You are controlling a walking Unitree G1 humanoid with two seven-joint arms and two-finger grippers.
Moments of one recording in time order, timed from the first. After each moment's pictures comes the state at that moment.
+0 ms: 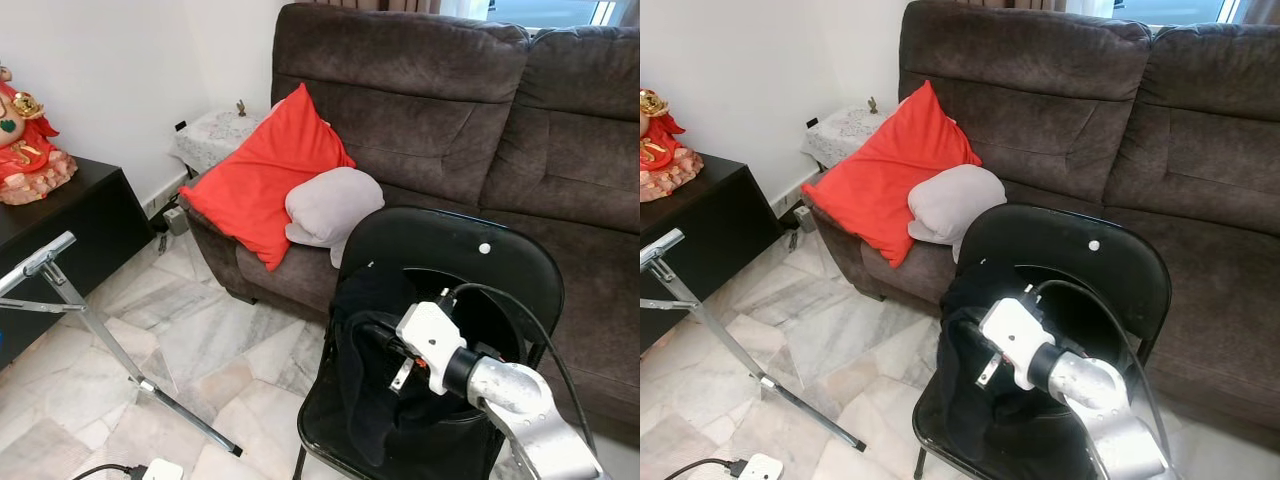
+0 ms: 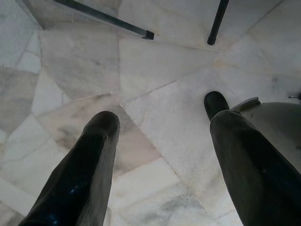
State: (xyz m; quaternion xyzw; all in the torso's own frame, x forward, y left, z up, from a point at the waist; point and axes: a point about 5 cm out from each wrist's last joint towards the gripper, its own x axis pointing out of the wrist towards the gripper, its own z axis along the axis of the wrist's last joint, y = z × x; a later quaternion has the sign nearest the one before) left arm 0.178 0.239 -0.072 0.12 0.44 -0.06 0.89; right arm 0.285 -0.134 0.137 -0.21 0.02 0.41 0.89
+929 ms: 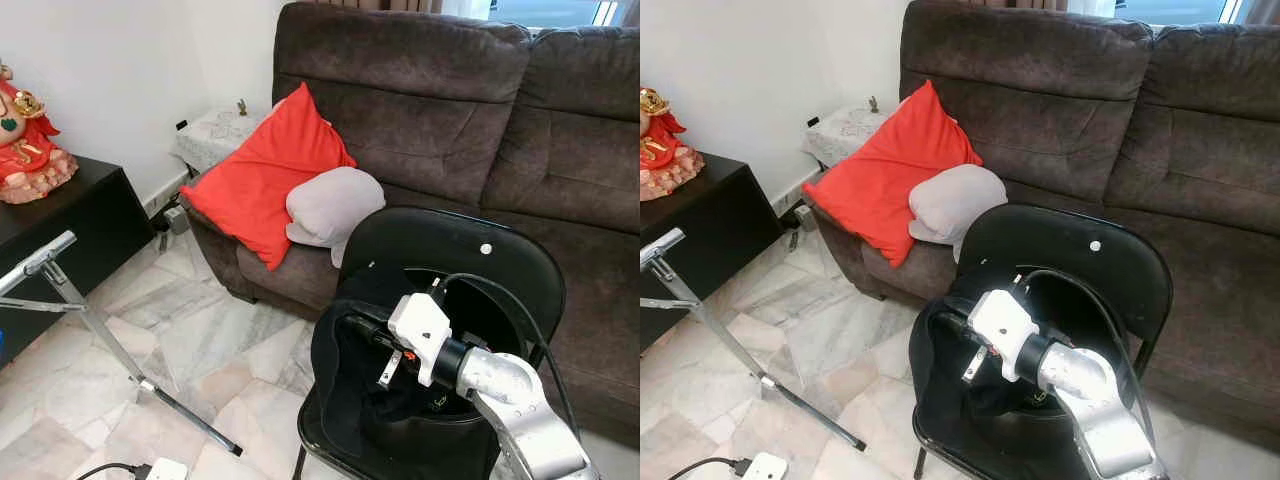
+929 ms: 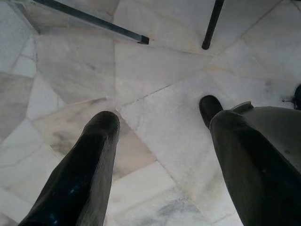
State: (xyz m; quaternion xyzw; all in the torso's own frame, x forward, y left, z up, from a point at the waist) left arm 0.178 0.233 -0.072 0.11 0.43 -0.06 0.89; right arm 0.287 -0.118 0.150 -0.19 -0.02 0.45 0.87
